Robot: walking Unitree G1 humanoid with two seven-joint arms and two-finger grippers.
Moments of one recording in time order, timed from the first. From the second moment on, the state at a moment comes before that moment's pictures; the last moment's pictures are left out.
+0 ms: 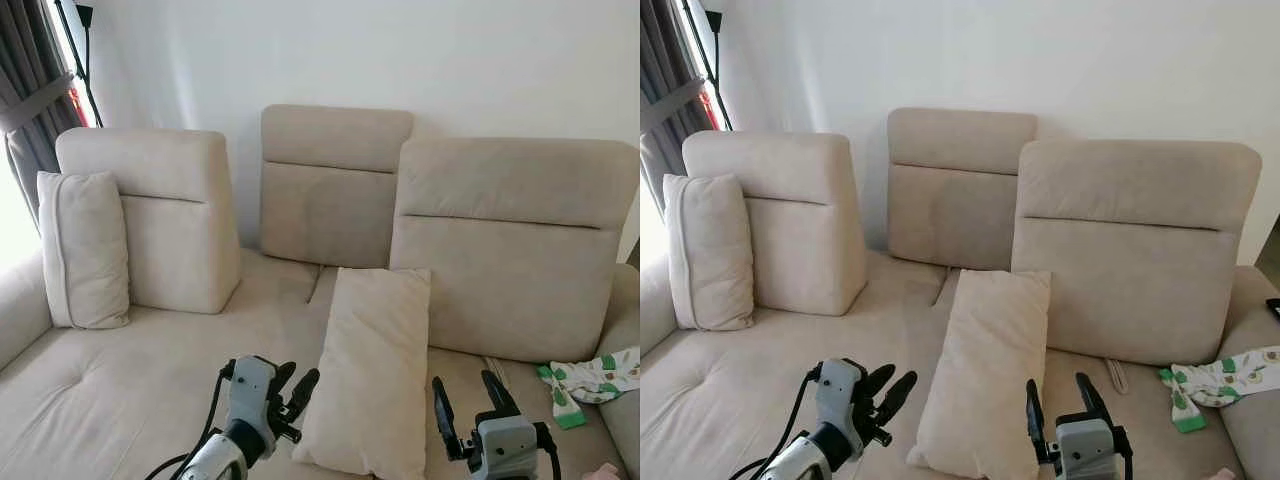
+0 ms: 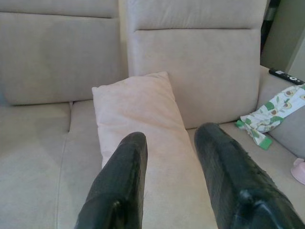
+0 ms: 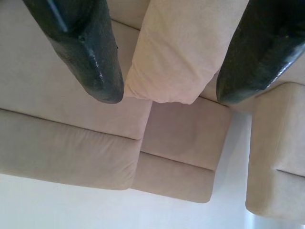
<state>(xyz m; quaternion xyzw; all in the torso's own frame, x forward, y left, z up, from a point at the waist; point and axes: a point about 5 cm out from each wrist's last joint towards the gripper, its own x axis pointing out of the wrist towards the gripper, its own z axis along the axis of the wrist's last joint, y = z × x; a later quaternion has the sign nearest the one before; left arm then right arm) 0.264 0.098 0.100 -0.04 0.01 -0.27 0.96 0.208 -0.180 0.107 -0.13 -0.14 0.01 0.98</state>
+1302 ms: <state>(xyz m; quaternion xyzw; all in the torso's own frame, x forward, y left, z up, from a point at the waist) 0.263 0.097 0.105 -0.03 0.01 -0.29 0.96 0.215 -0.175 0.108 -0.12 -0.14 0.02 0.98</state>
